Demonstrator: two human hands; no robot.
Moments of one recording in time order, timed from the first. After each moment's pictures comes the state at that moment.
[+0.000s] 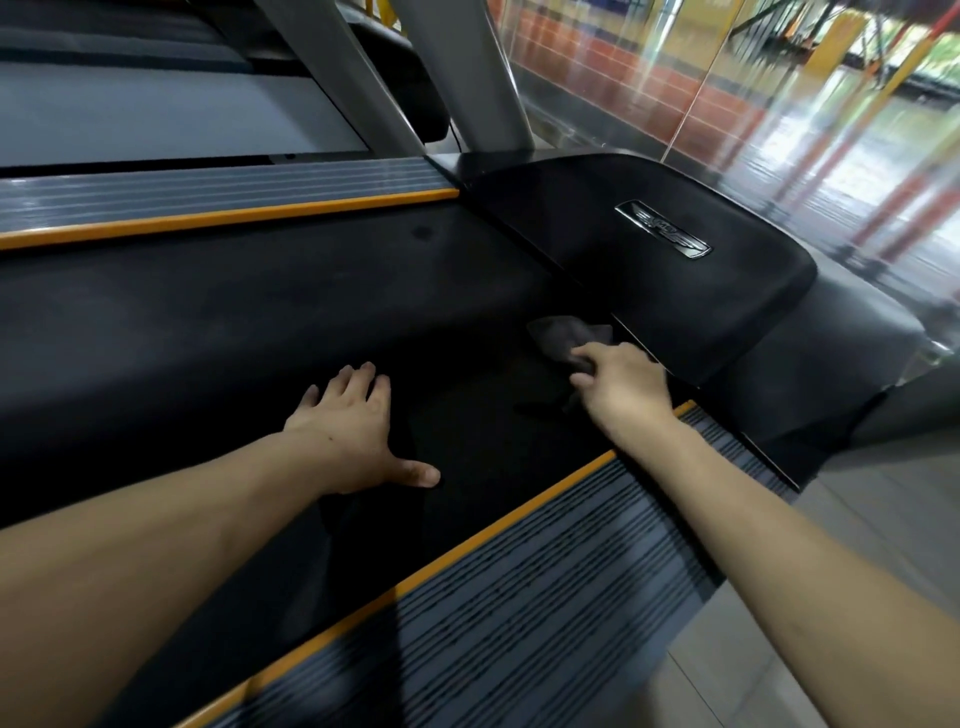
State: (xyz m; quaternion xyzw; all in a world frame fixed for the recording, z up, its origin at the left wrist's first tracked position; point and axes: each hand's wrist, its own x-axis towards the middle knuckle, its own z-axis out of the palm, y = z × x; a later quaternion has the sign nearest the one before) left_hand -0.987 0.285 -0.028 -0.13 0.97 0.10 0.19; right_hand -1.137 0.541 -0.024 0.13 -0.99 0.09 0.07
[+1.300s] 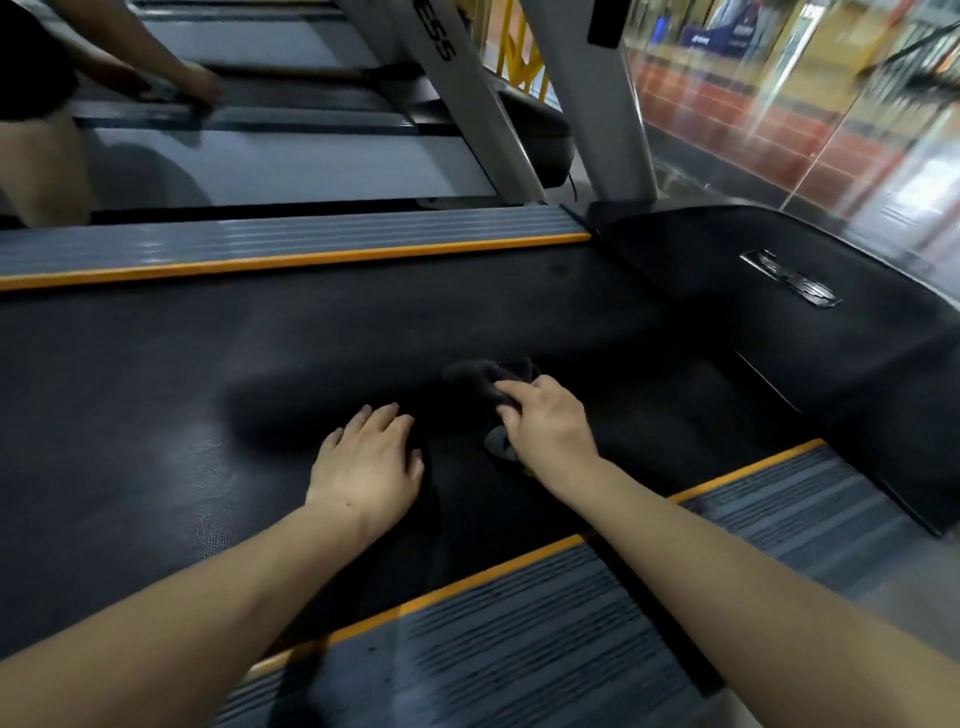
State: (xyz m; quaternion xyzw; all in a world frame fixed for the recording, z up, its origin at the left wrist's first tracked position) left_hand -0.831 0.204 -0.035 -0.24 0.96 0.15 -0.01; right_hand -0.995 0.355 -0.040 0.31 -0.93 0.21 0.05
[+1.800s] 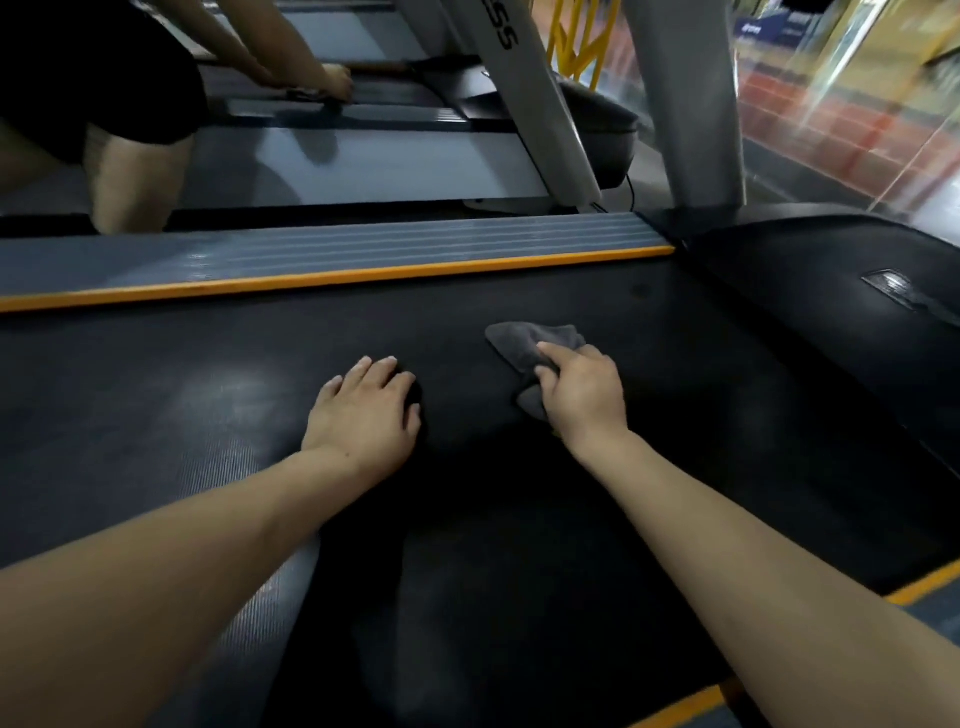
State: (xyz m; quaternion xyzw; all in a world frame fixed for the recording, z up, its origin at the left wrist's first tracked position) left_hand -0.897 0.057 -0.052 -0.26 0.96 0.09 -0.03; right_hand -1.084 0.233 -0.060 0.27 -0.93 0.21 0.09
